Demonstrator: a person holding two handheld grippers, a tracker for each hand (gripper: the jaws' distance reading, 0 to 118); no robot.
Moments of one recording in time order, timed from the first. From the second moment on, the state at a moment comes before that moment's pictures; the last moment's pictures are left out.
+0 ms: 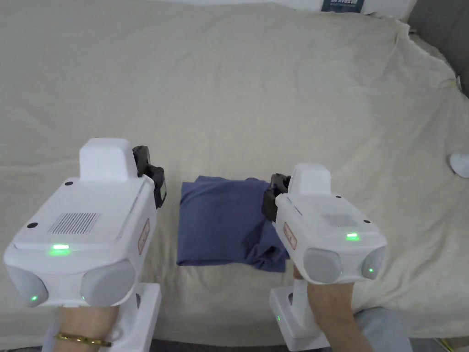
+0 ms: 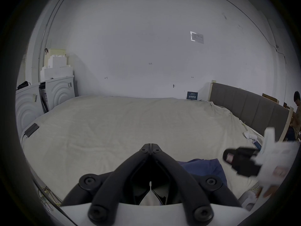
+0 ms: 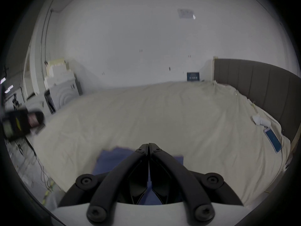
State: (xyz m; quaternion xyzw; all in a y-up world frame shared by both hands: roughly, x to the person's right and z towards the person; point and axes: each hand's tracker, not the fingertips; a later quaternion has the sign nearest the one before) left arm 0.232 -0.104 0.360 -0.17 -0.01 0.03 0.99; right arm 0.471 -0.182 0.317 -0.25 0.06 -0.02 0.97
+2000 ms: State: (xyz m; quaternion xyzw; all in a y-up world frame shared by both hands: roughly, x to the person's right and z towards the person) left arm 0.208 -0.225 0.220 -0.55 -0.22 0.30 0.75; right arm 0.520 -0.136 0.338 -0.24 0.07 -0.07 0.97
